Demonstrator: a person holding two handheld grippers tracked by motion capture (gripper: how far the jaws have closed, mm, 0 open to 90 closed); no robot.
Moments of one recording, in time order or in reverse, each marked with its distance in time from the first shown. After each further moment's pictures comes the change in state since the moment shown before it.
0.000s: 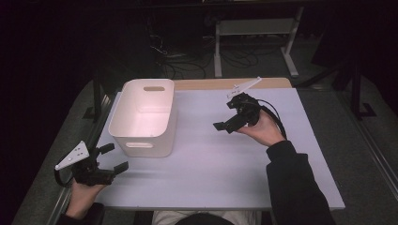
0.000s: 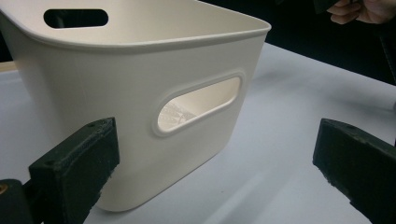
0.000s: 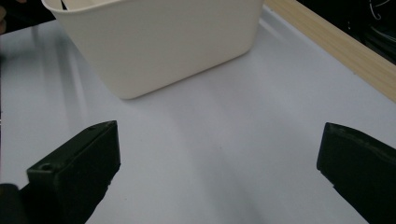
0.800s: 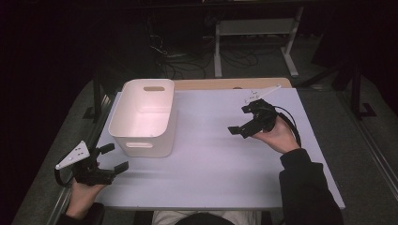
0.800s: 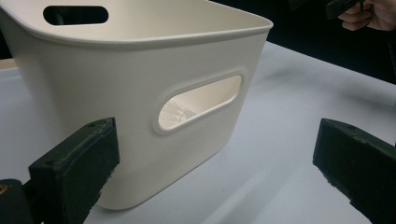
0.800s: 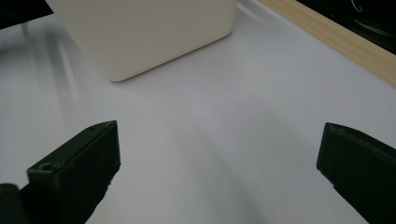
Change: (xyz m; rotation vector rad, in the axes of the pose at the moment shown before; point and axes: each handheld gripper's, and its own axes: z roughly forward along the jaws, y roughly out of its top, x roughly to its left) left arm 0.000 0.000 0.000 0.003 0.000 -0.007; right arm -0.010 -0.036 -0.025 -0.027 -0.031 0.049
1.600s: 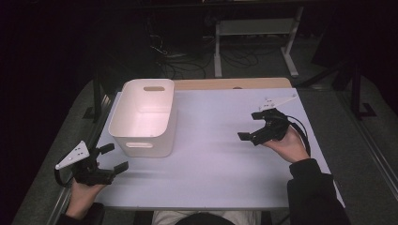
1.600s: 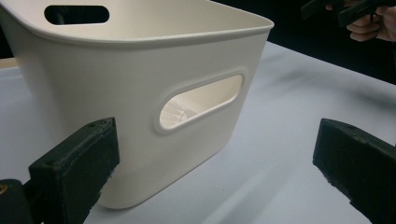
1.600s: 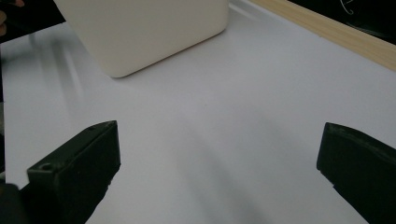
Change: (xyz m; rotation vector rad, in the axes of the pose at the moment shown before) left arm 0.000 0.000 -0.001 0.000 0.002 -0.003; right arm -0.001 -0.036 -0.017 -0.068 -0.003 0.051
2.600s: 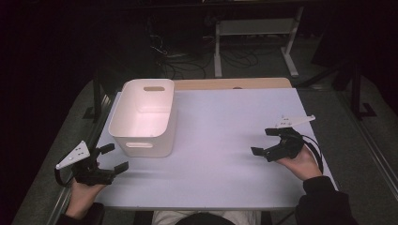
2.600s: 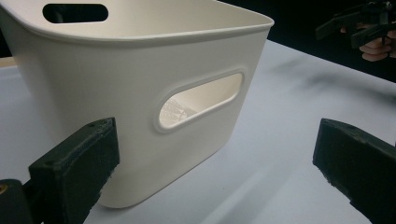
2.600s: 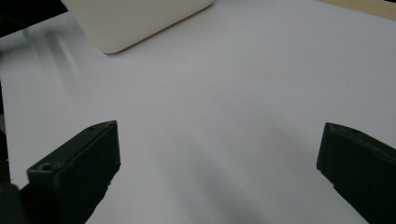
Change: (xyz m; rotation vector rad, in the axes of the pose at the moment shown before) left arm 0.001 0.000 0.001 0.010 -0.003 0.007; right arm 0.002 -0.064 -0.021 -0.032 -0.027 0.092
